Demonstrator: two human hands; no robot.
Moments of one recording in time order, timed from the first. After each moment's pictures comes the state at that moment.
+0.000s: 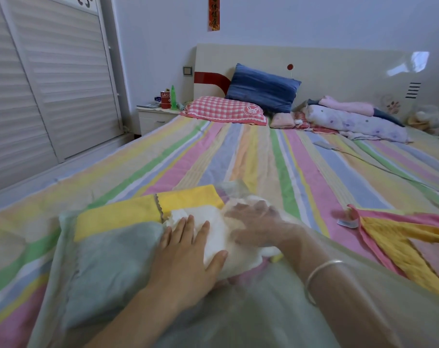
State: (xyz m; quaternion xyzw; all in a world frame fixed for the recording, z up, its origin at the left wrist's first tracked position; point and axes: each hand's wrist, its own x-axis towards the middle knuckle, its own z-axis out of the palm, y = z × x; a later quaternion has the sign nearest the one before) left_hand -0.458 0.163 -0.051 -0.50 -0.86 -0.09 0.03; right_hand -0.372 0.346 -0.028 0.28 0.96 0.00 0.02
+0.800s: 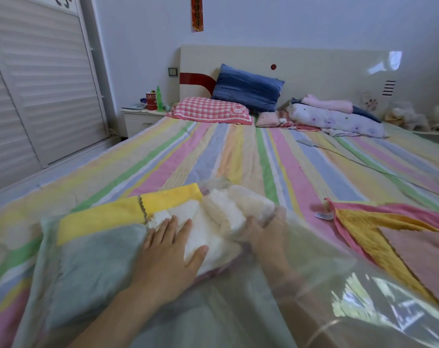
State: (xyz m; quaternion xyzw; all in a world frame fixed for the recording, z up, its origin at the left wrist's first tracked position) left_hand -0.454 0.163 -0.054 -0.49 -0.86 -0.11 0.04; right_hand -0.327 0.309 -0.057 0.45 0.65 -0.39 -0.47
